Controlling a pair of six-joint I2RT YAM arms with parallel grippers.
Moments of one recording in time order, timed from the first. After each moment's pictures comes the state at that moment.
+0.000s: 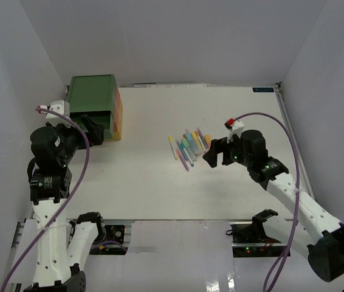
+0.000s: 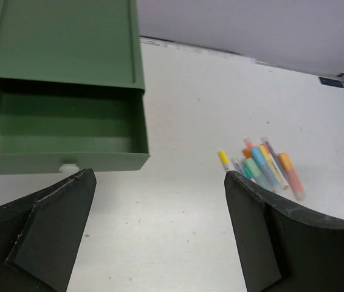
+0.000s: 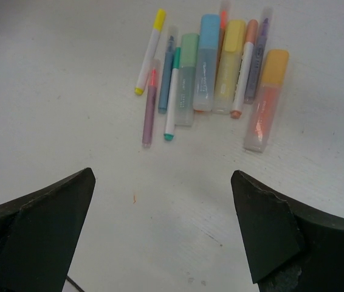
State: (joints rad) left arm 0.10 0.74 1.07 -0.55 0.24 -0.23; right arm 0.47 0.87 0.65 -0.24 -0.26 0.19
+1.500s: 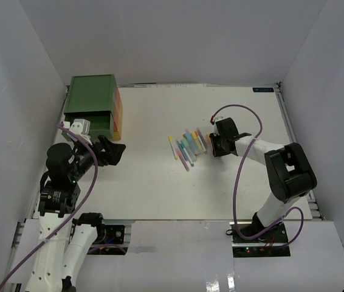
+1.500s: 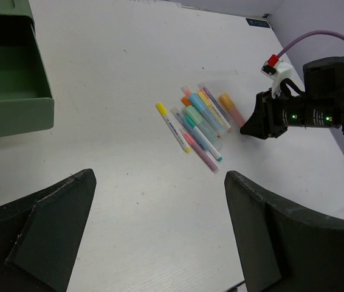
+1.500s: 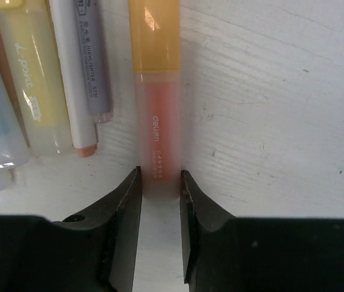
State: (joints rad) left arm -0.09 0.57 0.86 -0.51 0.36 -0.30; right arm 0.41 1.68 0.92 -0.21 0.05 0.07
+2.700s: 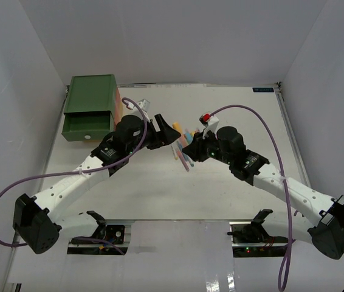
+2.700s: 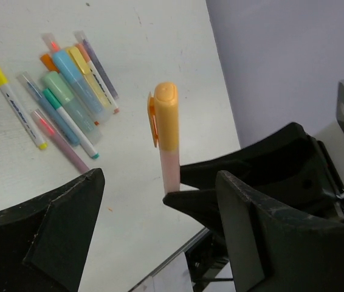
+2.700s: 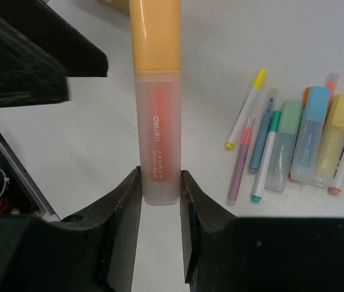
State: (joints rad) left arm -0.67 1.16 0.98 -0.15 0.11 -0.81; right arm 0.76 1.12 0.82 -0.06 -0.15 0.31
